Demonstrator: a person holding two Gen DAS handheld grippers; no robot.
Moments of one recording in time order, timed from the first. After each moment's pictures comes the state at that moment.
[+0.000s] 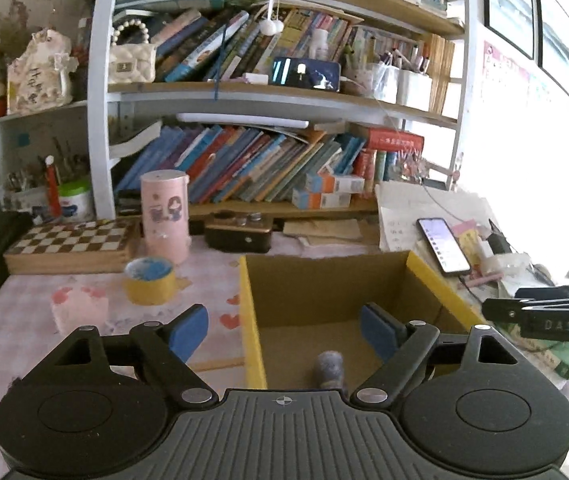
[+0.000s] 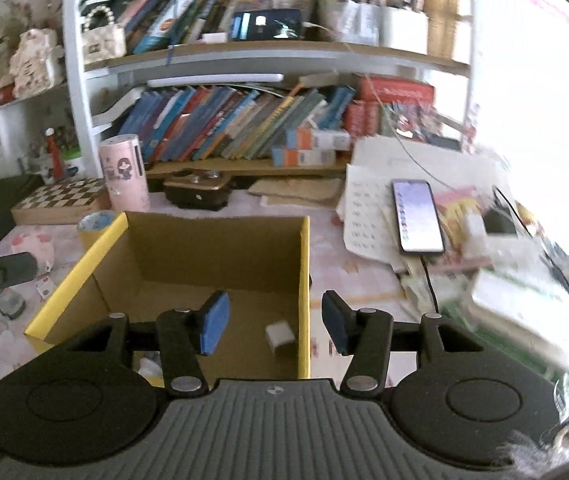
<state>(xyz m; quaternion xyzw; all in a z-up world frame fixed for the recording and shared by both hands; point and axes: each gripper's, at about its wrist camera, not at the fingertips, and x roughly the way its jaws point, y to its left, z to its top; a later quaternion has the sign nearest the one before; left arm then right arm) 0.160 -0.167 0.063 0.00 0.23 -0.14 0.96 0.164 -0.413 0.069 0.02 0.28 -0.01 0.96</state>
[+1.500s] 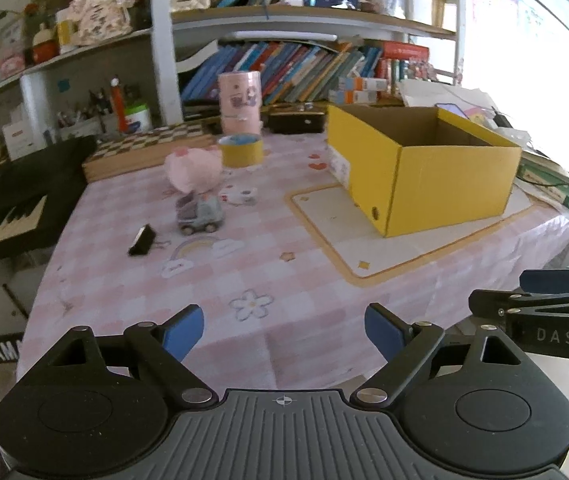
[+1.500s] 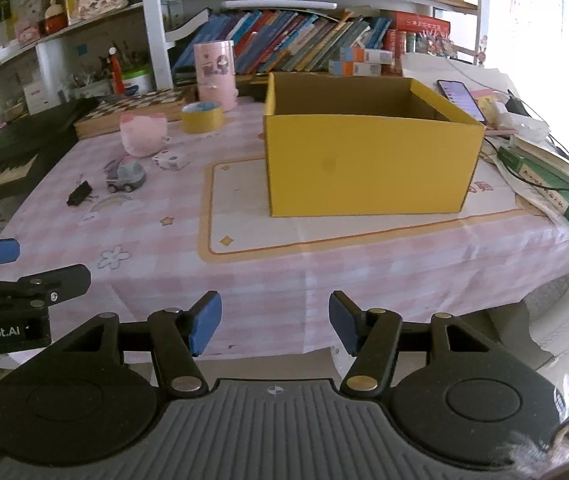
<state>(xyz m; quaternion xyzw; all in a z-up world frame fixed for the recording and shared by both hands) 0.031 -0.001 -0.001 0.07 0.32 -0.14 0.94 0.014 -0.180 -0.005 0.04 0.35 -0.03 0.94</state>
